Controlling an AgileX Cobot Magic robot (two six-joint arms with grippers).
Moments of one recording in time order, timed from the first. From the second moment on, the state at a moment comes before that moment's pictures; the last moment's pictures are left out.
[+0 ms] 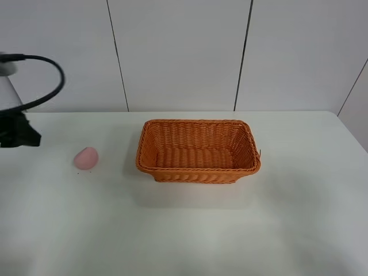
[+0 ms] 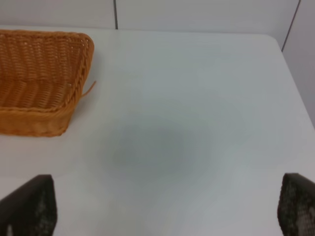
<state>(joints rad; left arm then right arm) -0.03 1.14 -0.87 -0.05 0.68 0.00 -0.01 -0.01 -0.49 0.03 1.02 -0.02</state>
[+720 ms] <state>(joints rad) -0.03 2.17 -1.57 -0.06 0.74 0.04 -0.01 -0.01 -0.49 0.03 1.02 -0.02</state>
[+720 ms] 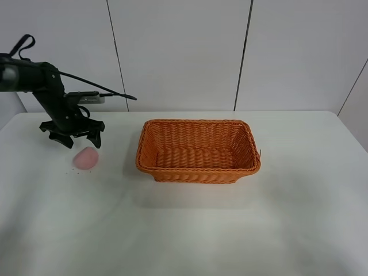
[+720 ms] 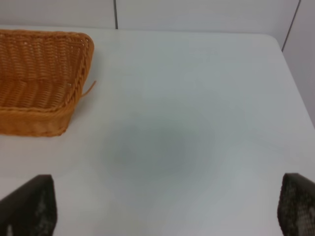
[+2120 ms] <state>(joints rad) -0.02 2.03 -1.75 -0.03 0.99 0.02 -0.01 -0.01 -0.49 0.03 1.02 -0.02</state>
